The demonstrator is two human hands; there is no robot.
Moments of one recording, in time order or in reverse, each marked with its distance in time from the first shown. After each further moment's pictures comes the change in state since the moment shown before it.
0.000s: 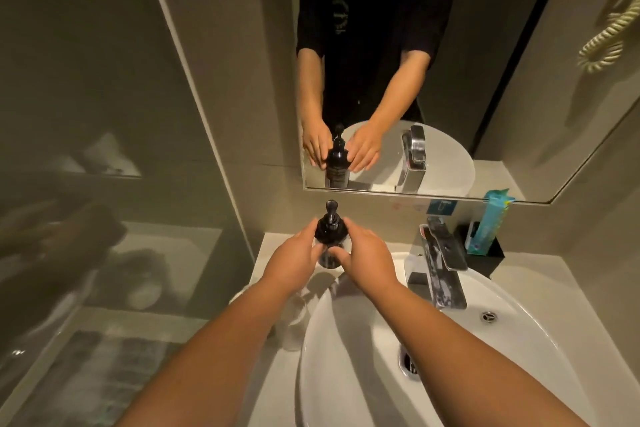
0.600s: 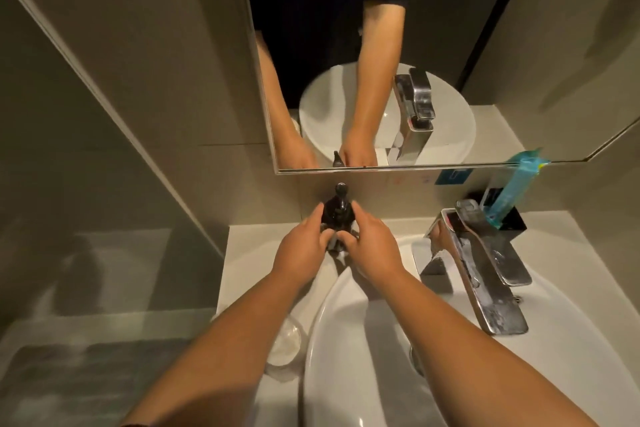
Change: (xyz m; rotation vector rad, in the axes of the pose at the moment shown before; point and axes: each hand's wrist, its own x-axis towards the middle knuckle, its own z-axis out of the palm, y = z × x) left_hand 0.086 -0.054 0.089 -0.098 -0.080 0.026; right_hand 0.043 0.082 0.068 0.015 0.018 0.270
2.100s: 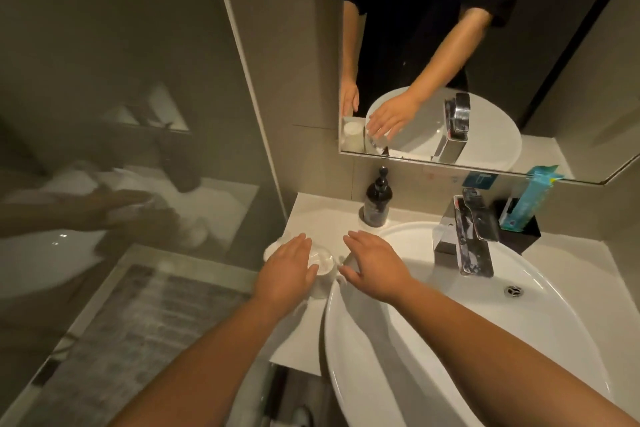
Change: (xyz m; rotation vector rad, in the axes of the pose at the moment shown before) left_hand -0.201 0.021 -0.068 0.508 0.031 -0.189; right_hand -0.118 -0.050 -0.036 -0.329 -0.389 -0.519
